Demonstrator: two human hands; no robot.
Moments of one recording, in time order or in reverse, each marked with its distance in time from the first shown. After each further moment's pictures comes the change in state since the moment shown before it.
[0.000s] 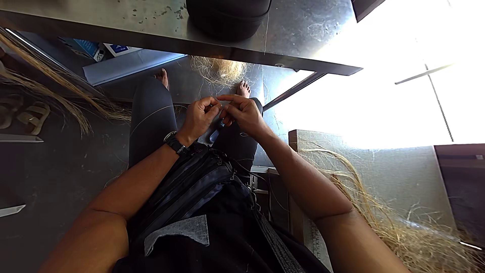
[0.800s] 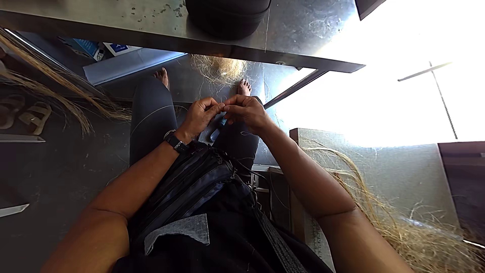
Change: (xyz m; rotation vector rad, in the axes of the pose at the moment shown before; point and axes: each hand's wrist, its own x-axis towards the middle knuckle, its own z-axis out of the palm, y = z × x) left_hand 0.002 -0.002 -0.001 -0.250 -0.138 -0.140; right_hand -0.001 -0.009 -0.008 0.224 0.022 0.289
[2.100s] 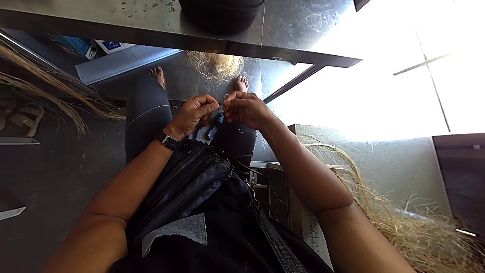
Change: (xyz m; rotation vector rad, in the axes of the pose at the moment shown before) left_hand -0.001 -0.001 -0.013 -0.459 -0.238 -0.088; right_hand 0.005 -0.002 -0.014 0.221 -0.051 0.146
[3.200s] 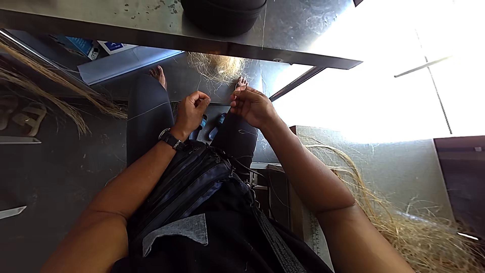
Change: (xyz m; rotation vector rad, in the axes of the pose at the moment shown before) left_hand 0.005 -0.014 -0.009 0.806 0.470 0.098; right_hand 0.002 -0.003 -0.001 0.216 0.165 -0.111
